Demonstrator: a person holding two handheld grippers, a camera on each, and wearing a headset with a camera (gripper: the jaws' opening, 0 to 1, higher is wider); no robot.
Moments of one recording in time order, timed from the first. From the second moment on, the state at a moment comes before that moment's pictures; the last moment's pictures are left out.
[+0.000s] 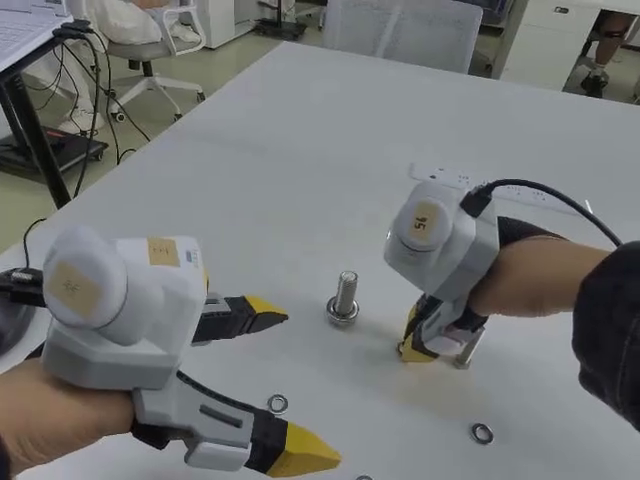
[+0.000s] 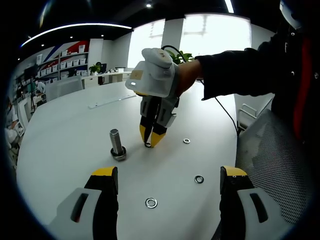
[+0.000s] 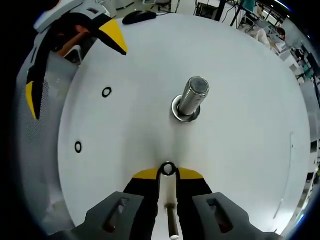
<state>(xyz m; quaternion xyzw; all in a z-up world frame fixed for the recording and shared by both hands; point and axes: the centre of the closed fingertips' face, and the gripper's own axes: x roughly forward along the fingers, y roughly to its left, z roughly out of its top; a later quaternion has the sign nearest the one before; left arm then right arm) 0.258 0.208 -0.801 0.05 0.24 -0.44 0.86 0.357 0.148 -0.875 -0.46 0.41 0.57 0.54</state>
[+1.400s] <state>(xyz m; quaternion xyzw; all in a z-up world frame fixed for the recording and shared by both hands) 0.261 0.201 -0.802 0.05 0.24 -0.46 0.85 0.356 0.142 -0.845 -0.43 0.41 0.57 0.56</state>
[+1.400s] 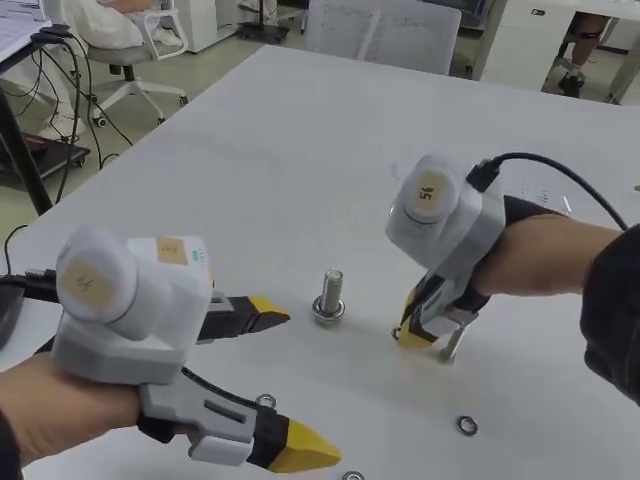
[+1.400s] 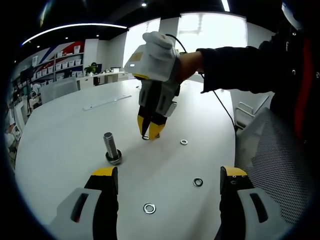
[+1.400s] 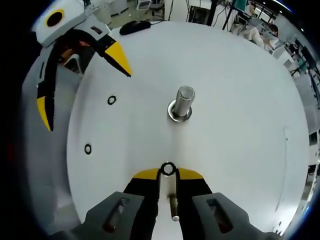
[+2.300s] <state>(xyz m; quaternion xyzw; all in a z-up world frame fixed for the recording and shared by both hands) 0.262 0.201 -0.802 0.05 0.24 -0.46 0.85 0.348 0.130 -0.791 -0.44 0.38 0.56 0.59</state>
